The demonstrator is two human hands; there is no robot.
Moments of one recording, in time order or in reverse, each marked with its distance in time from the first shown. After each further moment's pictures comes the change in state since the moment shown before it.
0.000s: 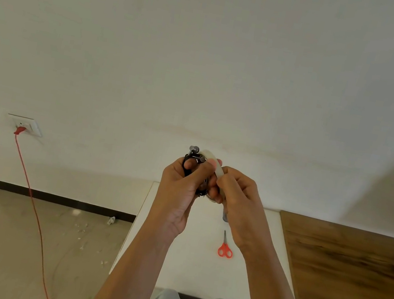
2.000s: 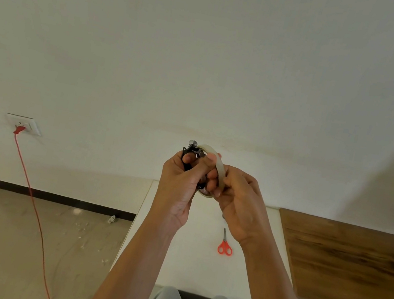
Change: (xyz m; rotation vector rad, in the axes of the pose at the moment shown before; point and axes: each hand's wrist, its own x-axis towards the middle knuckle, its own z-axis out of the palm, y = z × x) left_hand 0.006 0.001 0.004 -0.031 -0.010 0.048; right_hand 0.010 0.015 -0.009 0.331 -0.113 0.029
